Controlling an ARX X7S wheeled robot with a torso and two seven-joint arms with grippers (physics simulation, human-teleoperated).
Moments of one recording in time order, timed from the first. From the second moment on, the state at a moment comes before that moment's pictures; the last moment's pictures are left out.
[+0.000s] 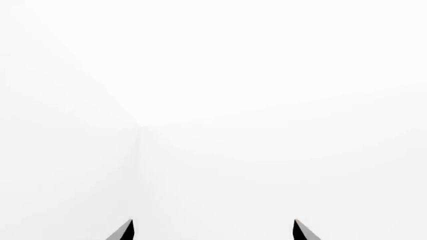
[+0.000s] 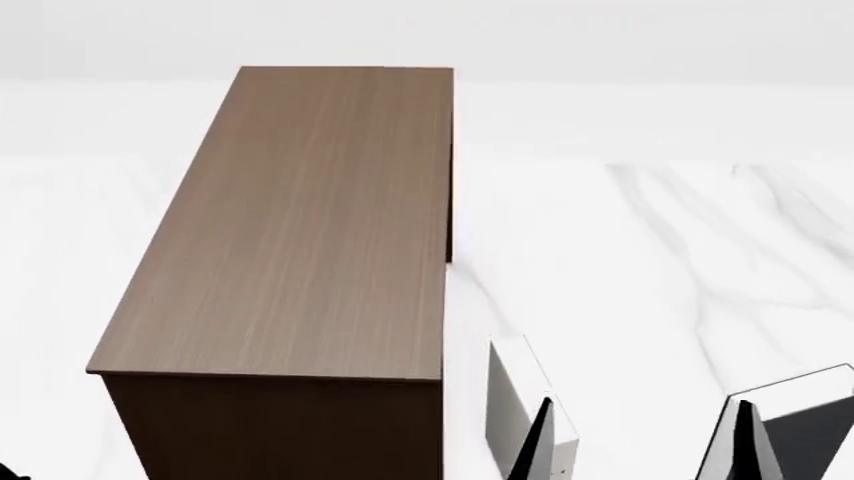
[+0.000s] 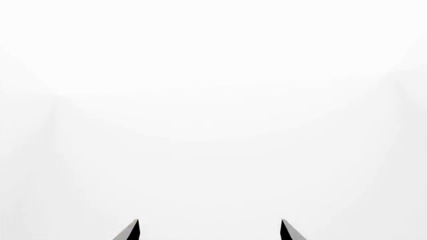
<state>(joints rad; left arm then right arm) 0.10 -0.17 0.05 0.44 0.21 0.58 -0.45 -0.10 0.18 -0.16 -0.30 0.05 -0.70 0.21</state>
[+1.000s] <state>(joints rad) 0.11 -0.21 0.11 0.42 0.21 0.57 -0.48 0.14 0.08 0.02 -0.24 -0.05 -0.19 0.59</state>
